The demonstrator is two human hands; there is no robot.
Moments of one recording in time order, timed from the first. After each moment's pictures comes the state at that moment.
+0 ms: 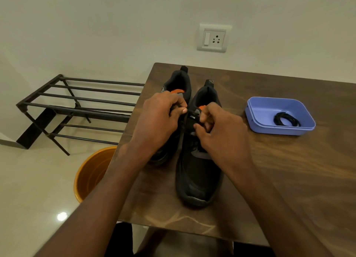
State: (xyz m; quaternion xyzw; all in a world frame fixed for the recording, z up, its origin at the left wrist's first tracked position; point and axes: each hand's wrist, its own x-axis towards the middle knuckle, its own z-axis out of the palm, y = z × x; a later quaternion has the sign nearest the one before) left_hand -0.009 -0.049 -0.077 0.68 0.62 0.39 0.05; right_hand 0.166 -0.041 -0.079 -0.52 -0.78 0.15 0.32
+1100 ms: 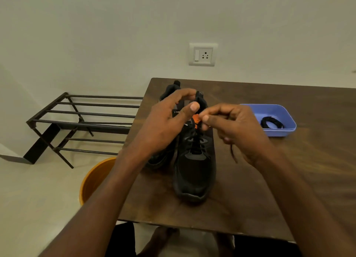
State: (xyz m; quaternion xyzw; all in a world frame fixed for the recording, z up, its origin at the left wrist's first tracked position) left_hand 0.013 -0.073 -0.027 0.69 0.54 0.42 0.24; right_hand 0.220 -0.044 -0.024 -0.38 -0.66 0.52 0.39
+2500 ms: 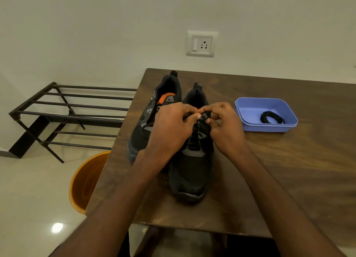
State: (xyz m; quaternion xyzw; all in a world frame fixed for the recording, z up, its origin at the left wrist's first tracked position) left_hand 0.040 -0.048 -0.081 0.68 0.59 0.42 0.09; right_hand 0.198 -0.010 -0.093 -0.52 -0.73 0.27 0.35
